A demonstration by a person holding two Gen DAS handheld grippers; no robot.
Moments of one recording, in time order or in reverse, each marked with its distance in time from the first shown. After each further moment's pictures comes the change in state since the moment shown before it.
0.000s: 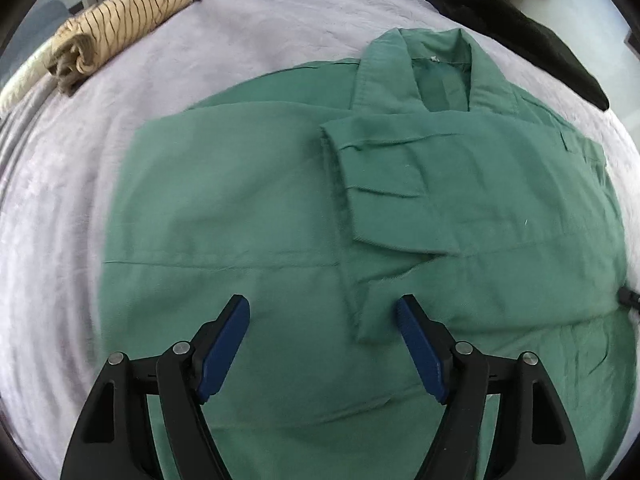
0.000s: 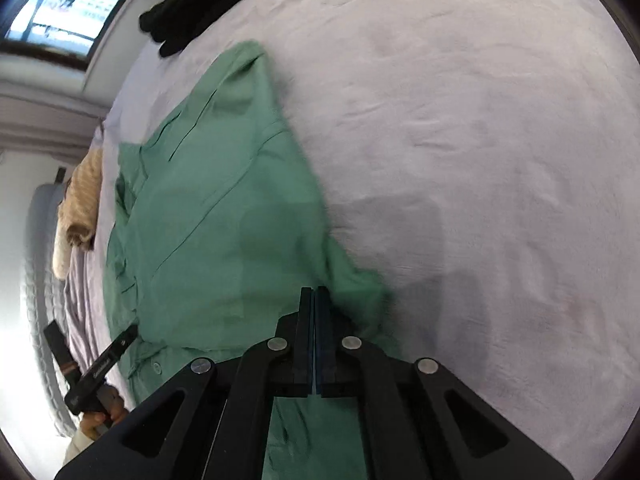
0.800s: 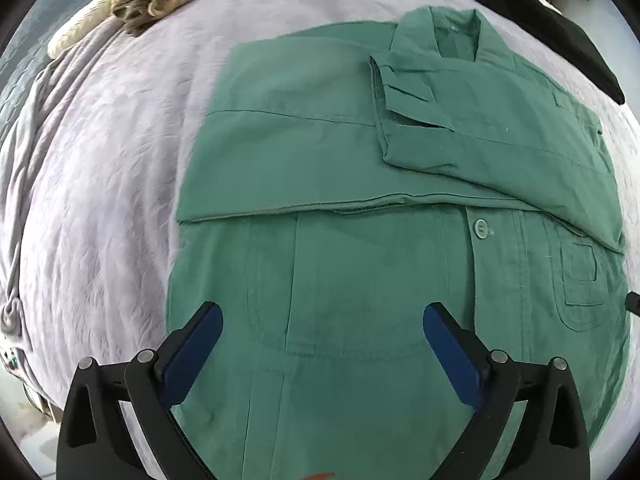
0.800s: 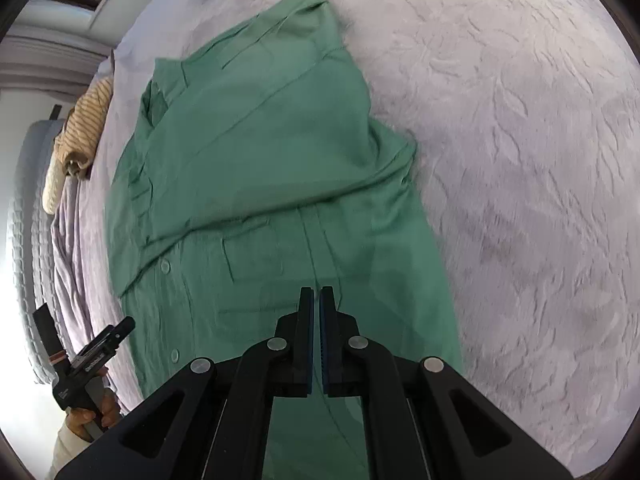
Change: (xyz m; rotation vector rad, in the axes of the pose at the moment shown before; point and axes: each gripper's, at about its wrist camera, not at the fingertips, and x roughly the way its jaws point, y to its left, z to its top) left arm -0.081 -0.017 -0.095 -0.141 0.125 0.091; right arm -0.033 0.046 -0.060 -0.149 0.190 -0.066
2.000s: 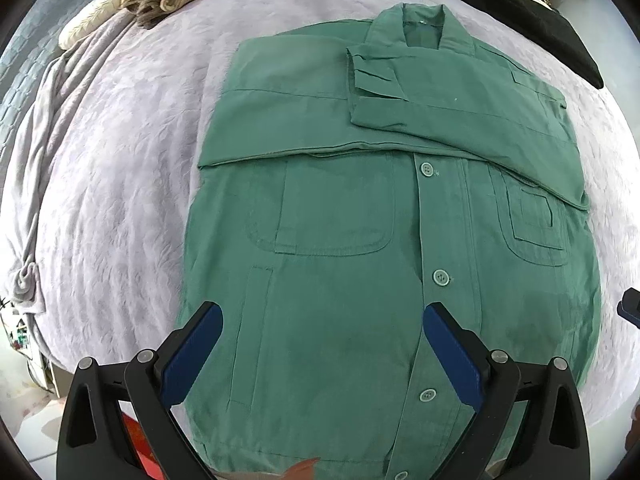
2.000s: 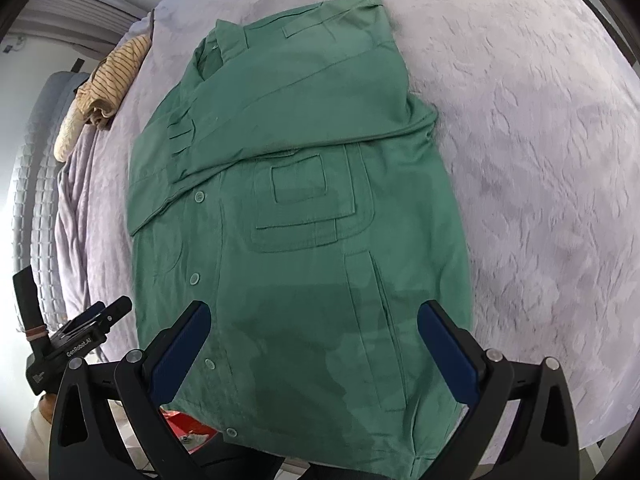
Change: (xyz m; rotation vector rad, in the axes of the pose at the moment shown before) left arm -0.078 -0.018 -0.054 -0.017 0.050 0.015; right arm -0.041 0.029 -0.058 -0.128 0.020 -0.015
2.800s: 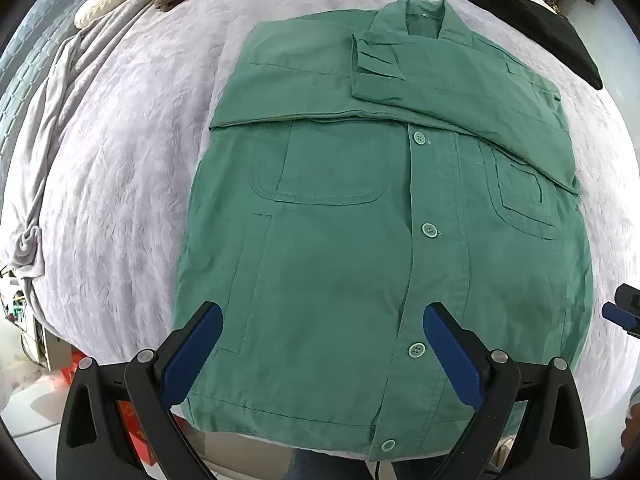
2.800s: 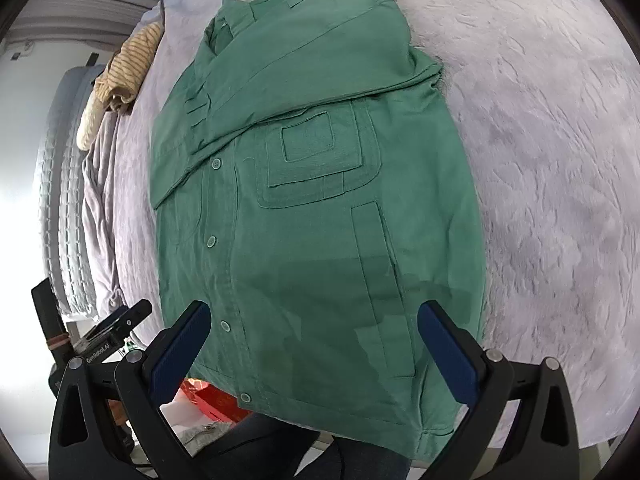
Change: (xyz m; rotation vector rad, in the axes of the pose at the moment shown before) left arm -0.013 -0.005 -0.035 -0.047 0.018 -0.012; right arm 0.004 -0.016 -0.020 0.023 0.091 0.114
